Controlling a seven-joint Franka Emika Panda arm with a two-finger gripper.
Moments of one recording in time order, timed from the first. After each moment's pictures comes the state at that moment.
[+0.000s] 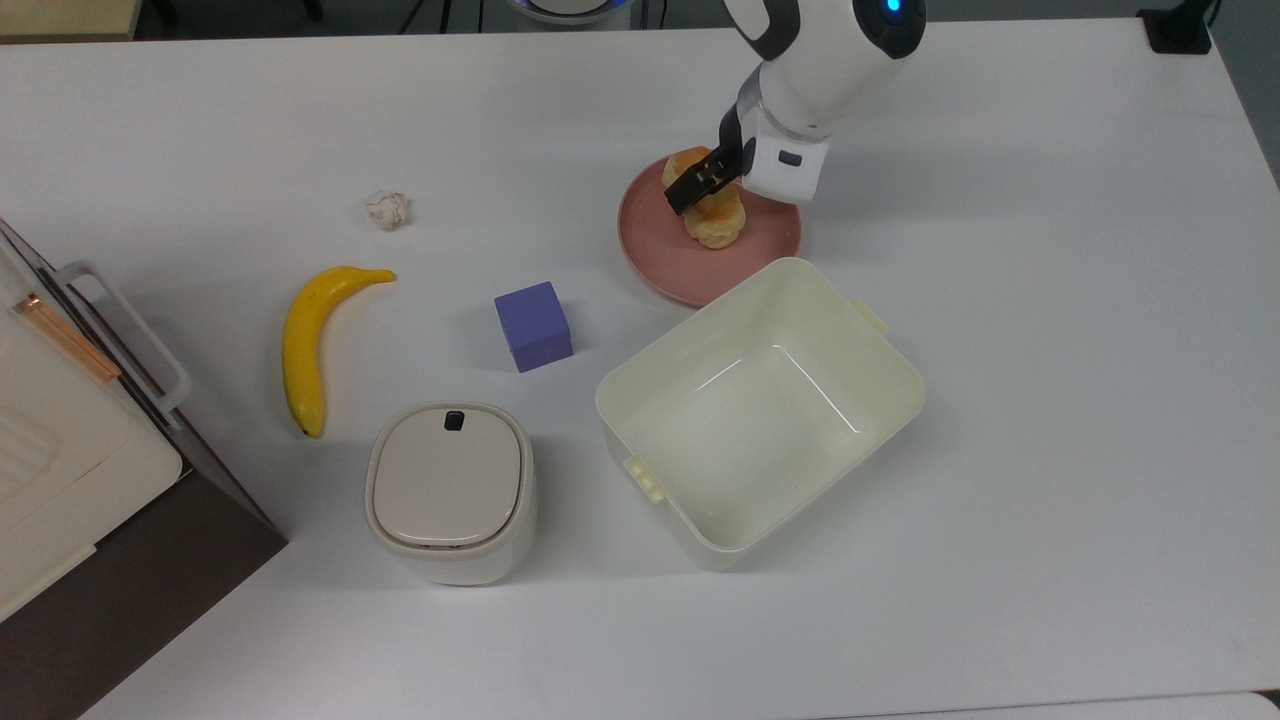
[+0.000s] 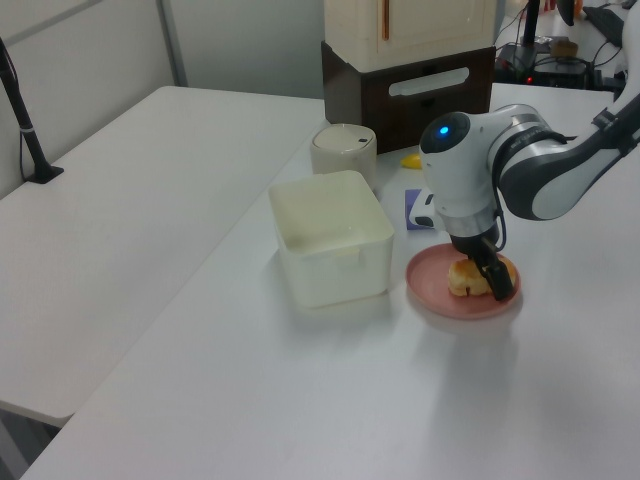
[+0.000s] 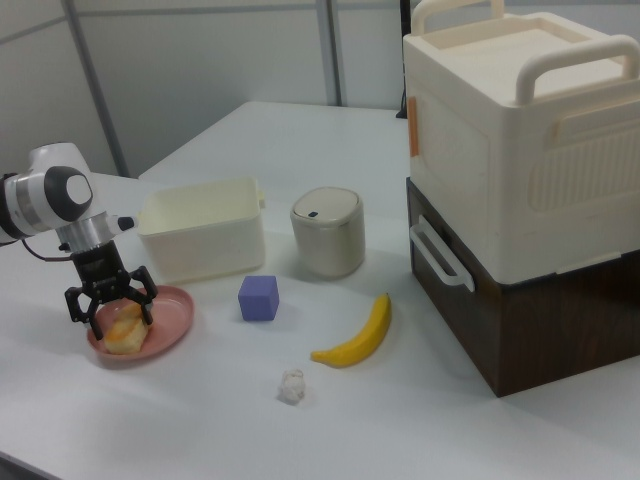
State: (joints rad) arm 0.35 0.25 0.09 -2.01 -0.25 1.94 -0.12
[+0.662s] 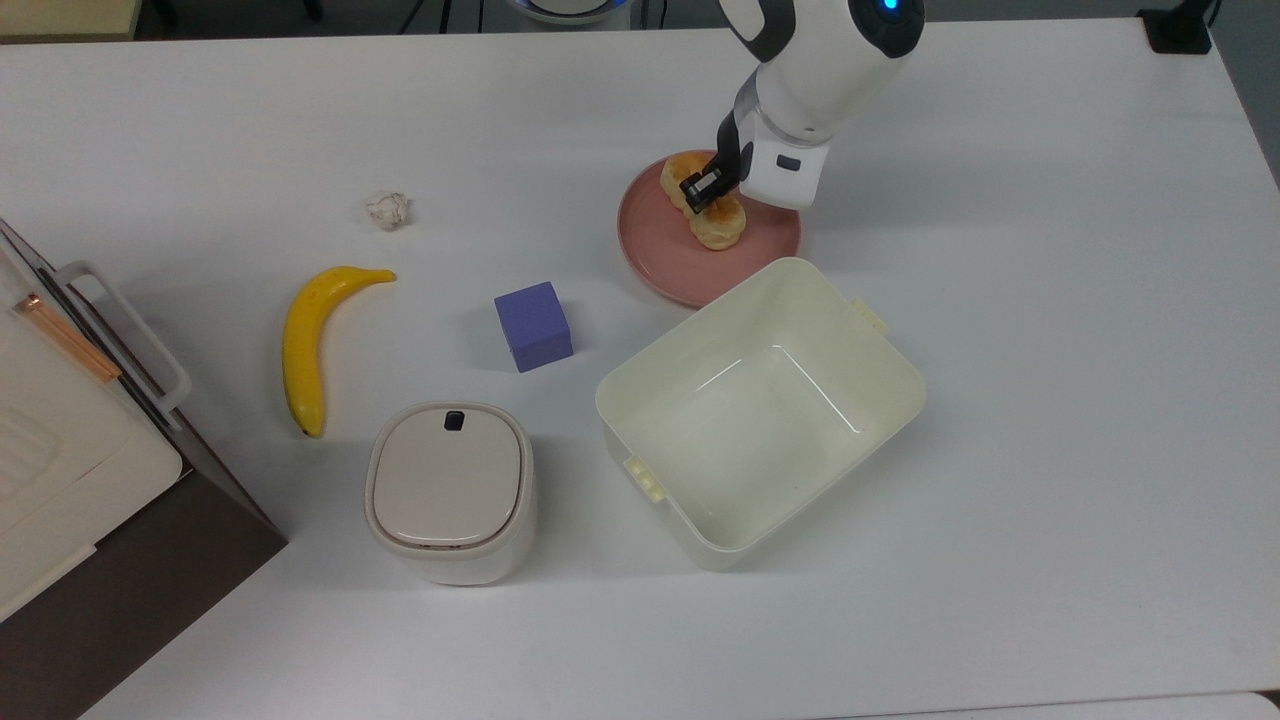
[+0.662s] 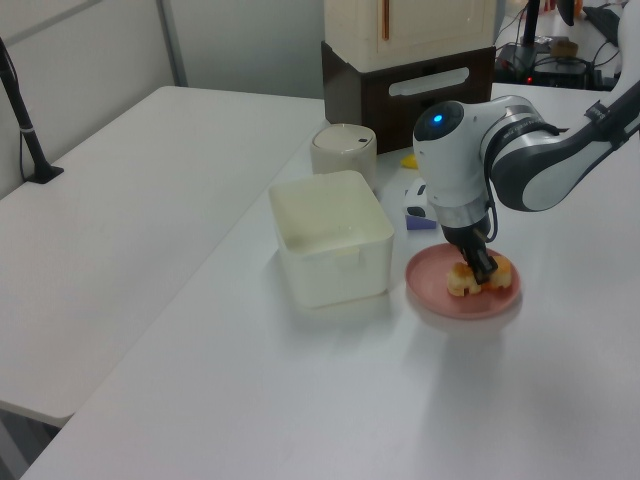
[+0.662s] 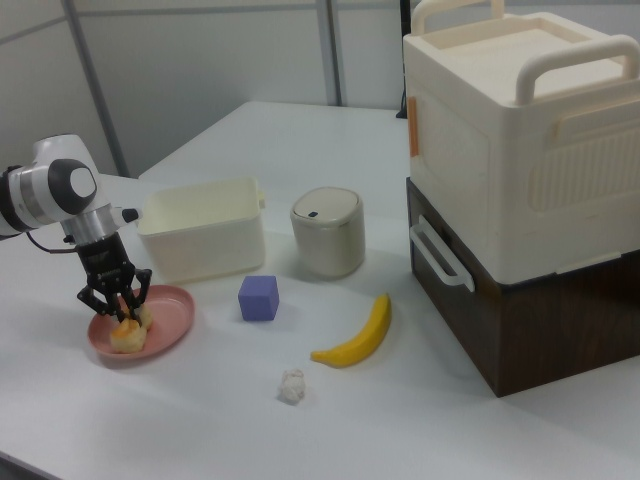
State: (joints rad) arm 0.34 0.25 0.09 -1.98 -0.25 1.94 -0.14
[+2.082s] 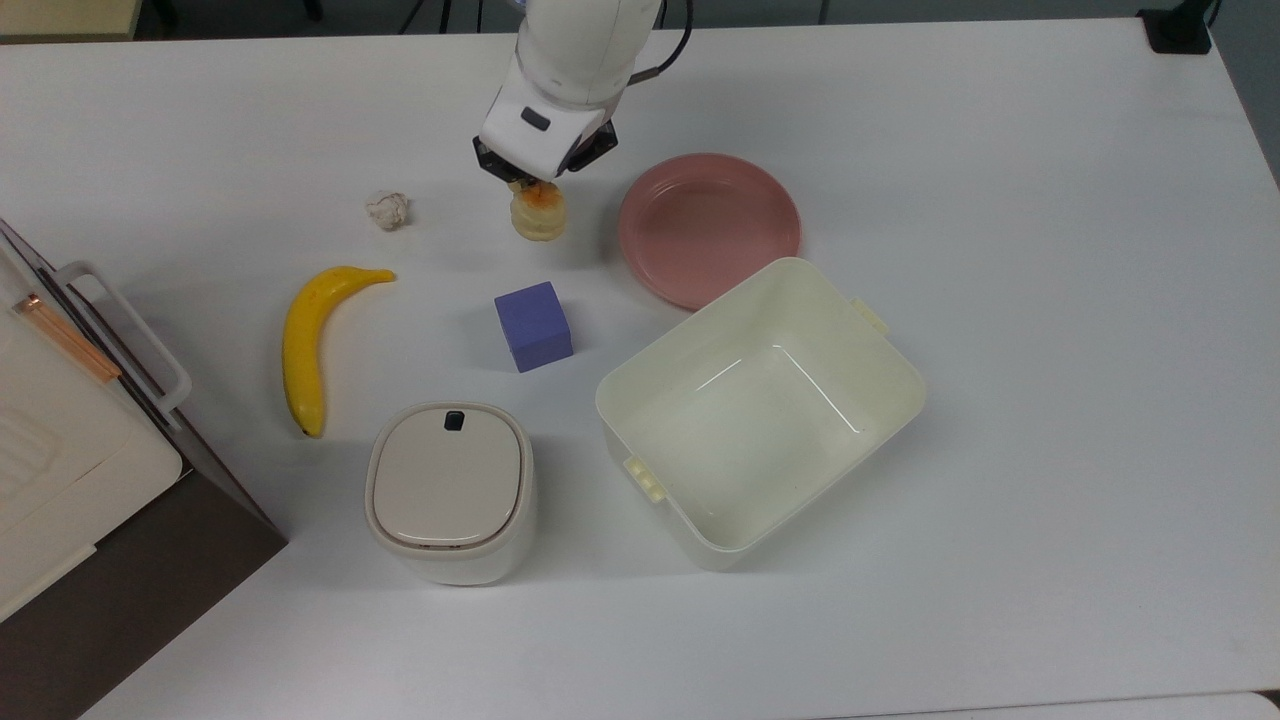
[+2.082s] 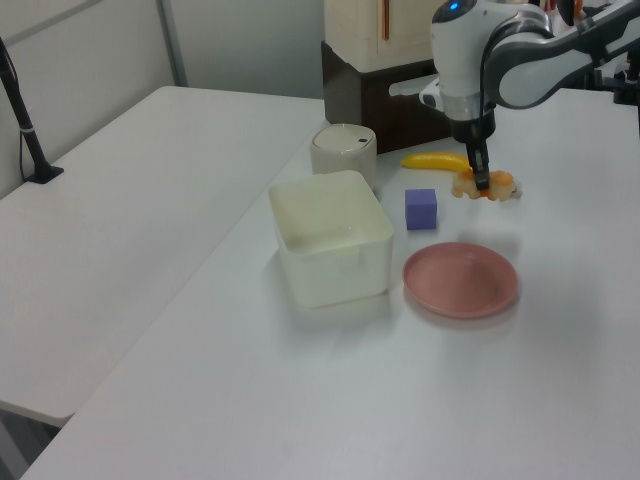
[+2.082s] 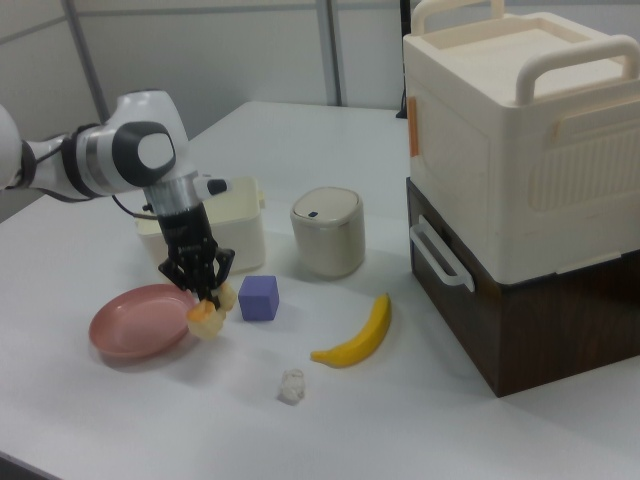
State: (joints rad) arm 0.02 0.12 0.08 -1.97 -0.26 1.89 -0.13
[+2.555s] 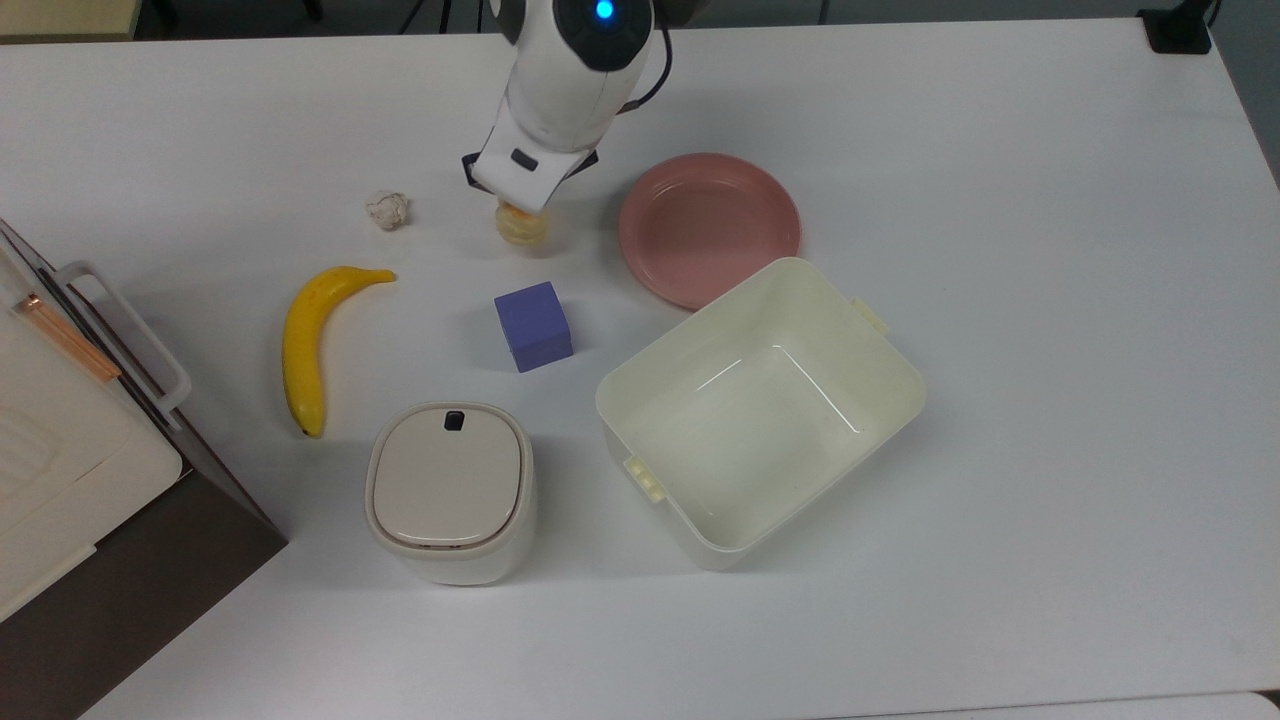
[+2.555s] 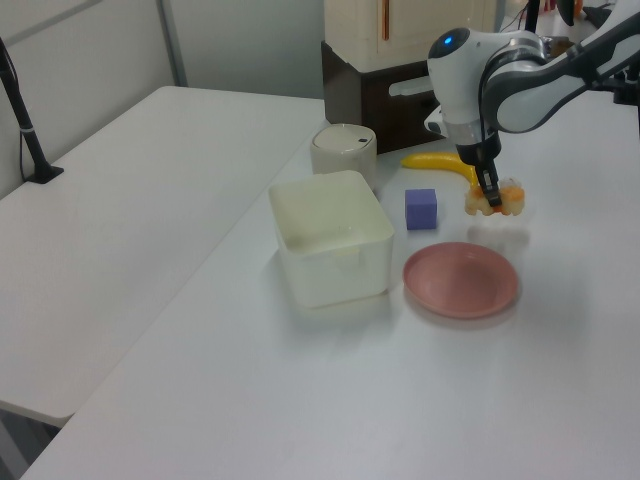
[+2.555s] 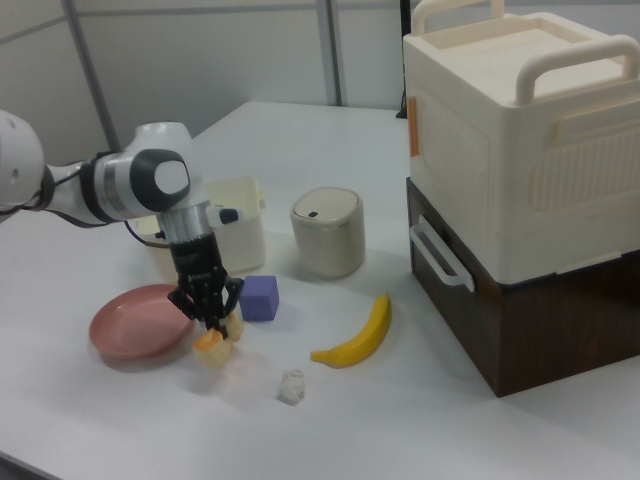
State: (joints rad) arm 0.00 0.17 0.08 -2.01 -0.30 1.89 -0.13
